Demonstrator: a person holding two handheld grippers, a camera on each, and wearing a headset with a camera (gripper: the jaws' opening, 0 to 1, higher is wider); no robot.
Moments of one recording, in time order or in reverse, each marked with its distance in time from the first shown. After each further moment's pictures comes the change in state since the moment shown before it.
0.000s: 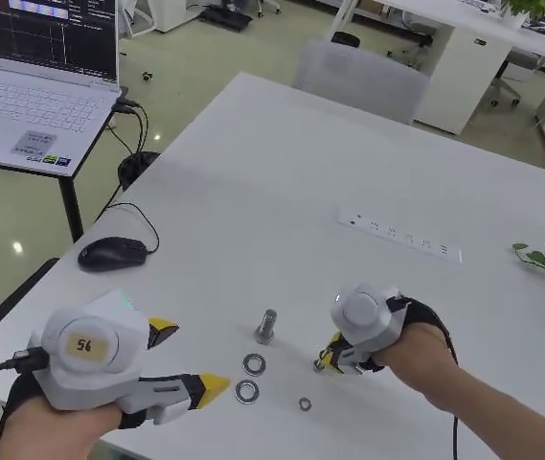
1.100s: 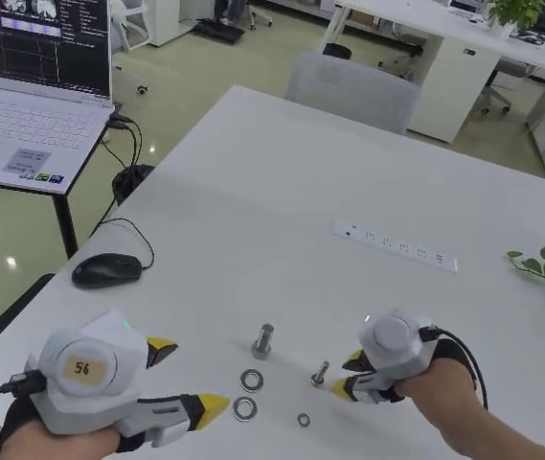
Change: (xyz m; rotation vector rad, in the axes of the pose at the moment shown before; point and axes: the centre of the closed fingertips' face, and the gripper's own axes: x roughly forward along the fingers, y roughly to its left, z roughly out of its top) left arm 0.003 -0.002 0.001 0.007 0.006 -0.013; right arm -0.025 0.006 -0.026 0.193 -0.125 -0.030
